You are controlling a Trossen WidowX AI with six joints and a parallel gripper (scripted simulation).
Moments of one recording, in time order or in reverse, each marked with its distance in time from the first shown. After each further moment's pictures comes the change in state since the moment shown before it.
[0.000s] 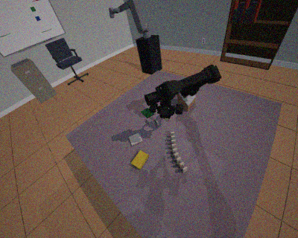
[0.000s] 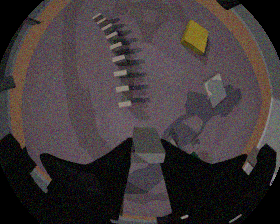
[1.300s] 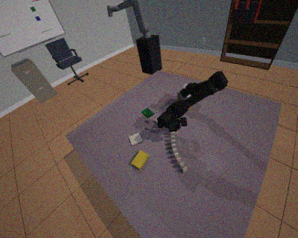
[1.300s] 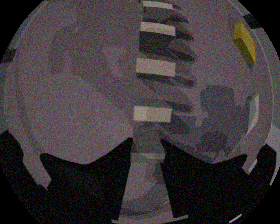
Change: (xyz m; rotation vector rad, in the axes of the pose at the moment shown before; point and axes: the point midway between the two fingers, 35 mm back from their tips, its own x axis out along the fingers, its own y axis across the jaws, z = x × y) arm 0.138 0.030 -0.018 -0.202 -0.001 0.010
